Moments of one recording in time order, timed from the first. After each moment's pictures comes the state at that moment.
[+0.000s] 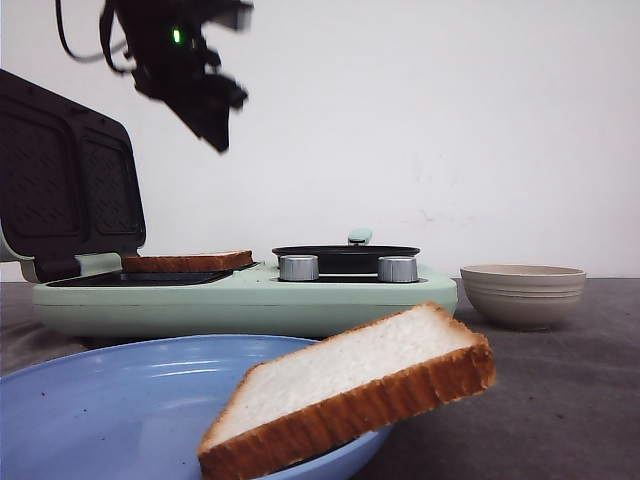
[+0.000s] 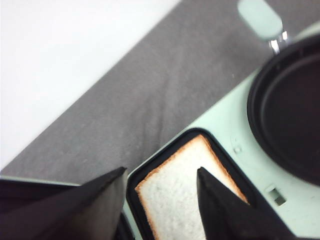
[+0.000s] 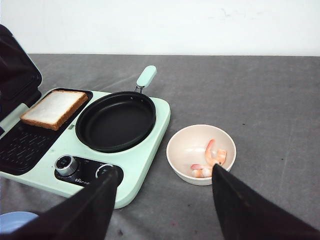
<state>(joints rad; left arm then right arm) -0.44 1.67 1.53 -0.43 -0.21 0.43 0.10 0.61 0.86 -0.59 -0.26 0.12</state>
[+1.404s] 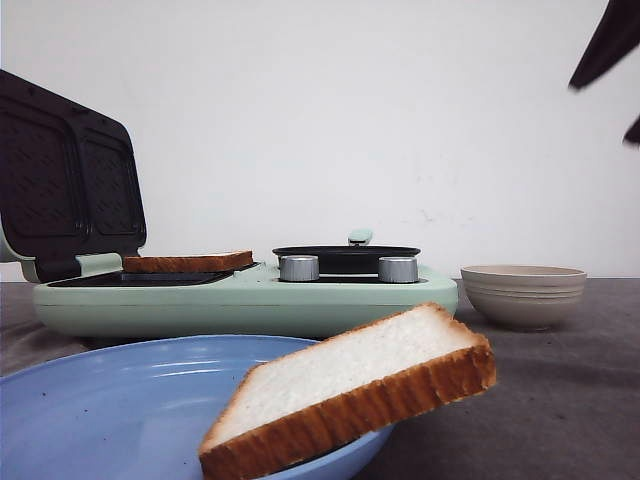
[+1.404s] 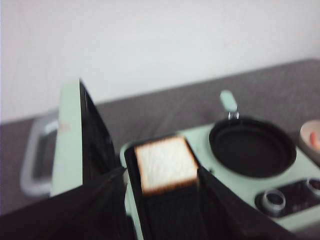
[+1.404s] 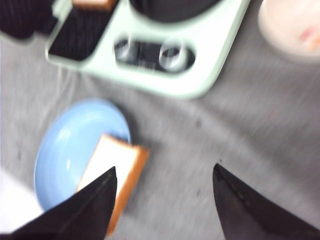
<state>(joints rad) -0.19 0.76 0.94 -0.46 0.13 0.07 0.21 0.88 0.77 -0.75 -0.55 0.20</state>
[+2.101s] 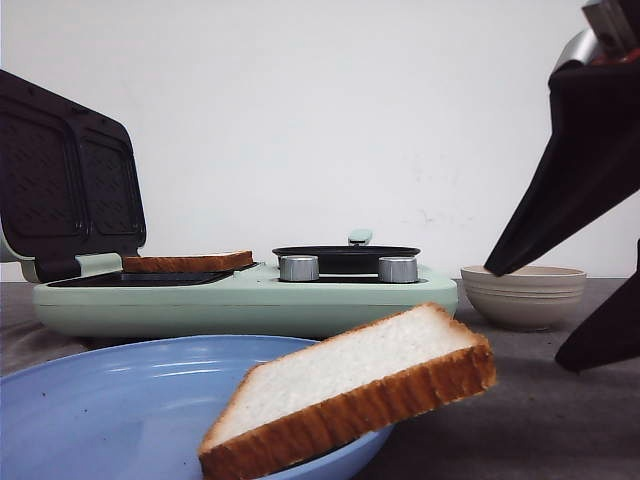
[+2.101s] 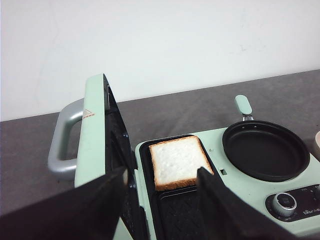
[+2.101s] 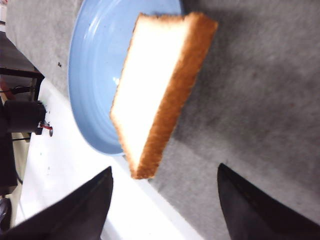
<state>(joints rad) -0.19 0.66 0.92 -0.46 0.06 0.06 0.48 1.00 0.44 -0.40 -0.73 0.45</state>
